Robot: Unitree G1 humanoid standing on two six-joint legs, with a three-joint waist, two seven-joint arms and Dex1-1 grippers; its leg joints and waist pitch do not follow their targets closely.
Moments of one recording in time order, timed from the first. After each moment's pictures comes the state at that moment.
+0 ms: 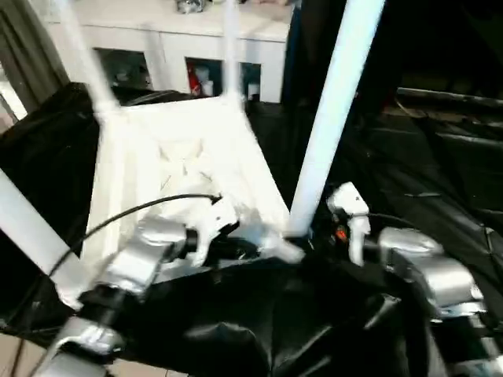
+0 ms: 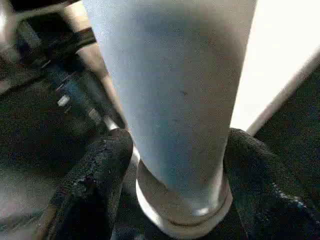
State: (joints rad) left arm -0.47 0.35 -0.28 0.41 -0.06 0.26 -1.21; right arm -0.33 -0.43 0.17 0.13 0.23 0.44 1.02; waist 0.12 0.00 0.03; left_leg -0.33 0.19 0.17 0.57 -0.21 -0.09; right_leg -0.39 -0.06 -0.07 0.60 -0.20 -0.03
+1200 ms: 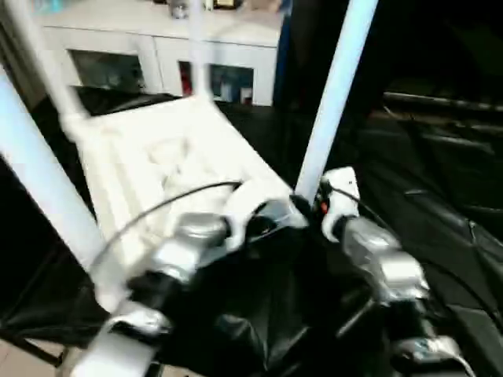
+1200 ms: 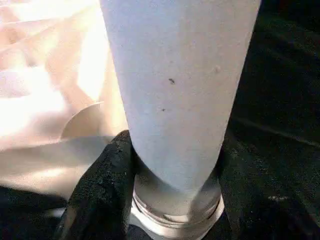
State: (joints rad) left arm -0.59 0.08 -0.24 0.58 0.05 0.33 -0.70; right arm -0.45 -0.06 0.00 0.39 0.09 0.37 0.29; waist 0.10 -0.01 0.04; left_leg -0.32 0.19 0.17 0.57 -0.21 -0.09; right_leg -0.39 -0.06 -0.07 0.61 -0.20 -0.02
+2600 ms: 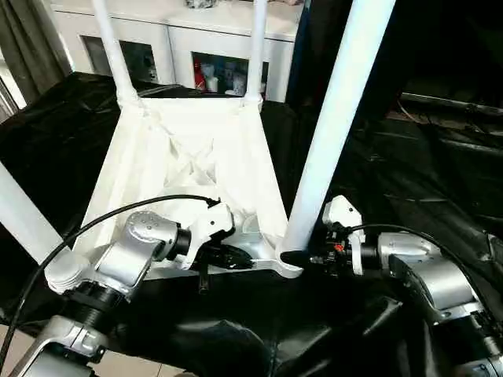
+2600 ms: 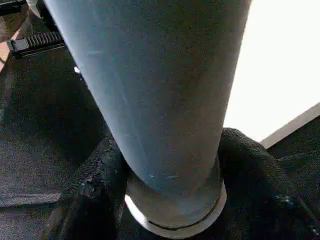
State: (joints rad) left arm -0.47 0.40 -0.31 0.33 -0.04 0.32 -1.24; right arm -0.33 -0.41 0.20 0.18 0.20 0.36 1.06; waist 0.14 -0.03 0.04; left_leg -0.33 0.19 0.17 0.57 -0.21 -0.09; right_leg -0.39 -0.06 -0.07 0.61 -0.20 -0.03
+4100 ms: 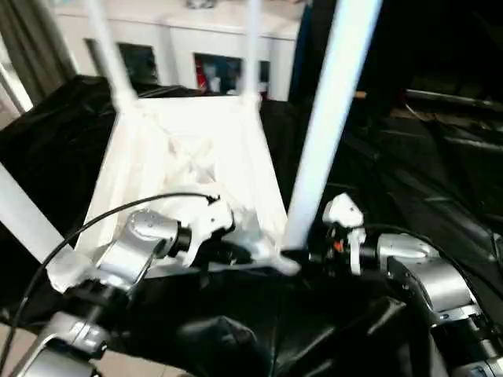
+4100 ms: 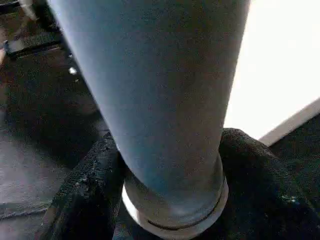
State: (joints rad) left arm -0.48 0.42 -0.32 0.33 -0.05 0.30 -1.28; right arm -0.32 -0.42 0.20 0.18 0.21 0.35 1.07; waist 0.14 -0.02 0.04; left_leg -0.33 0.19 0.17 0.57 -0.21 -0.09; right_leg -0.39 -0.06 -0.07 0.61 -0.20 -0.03
